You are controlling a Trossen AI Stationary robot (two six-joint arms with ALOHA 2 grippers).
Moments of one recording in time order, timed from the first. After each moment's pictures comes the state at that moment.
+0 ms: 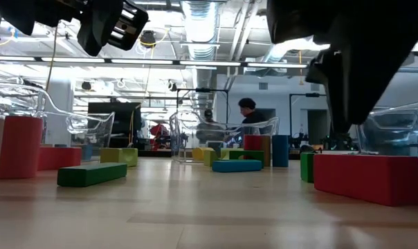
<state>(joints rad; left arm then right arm) -0.43 1.44 0.96 -0.34 0.16 0.21 0.47 1.85 1.33 -0.77 0.01 0.66</state>
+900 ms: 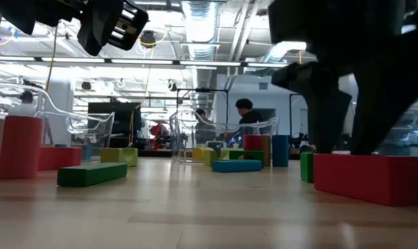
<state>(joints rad) -0.43 1.44 0.96 -0.34 0.16 0.21 0.49 1.93 1.34 -0.73 0.09 0.15</state>
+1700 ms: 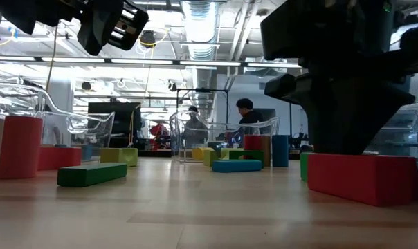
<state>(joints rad) -0.43 1.44 0.96 -0.34 0.16 0.20 0.47 1.97 1.34 -0.71 0.07 0.10</state>
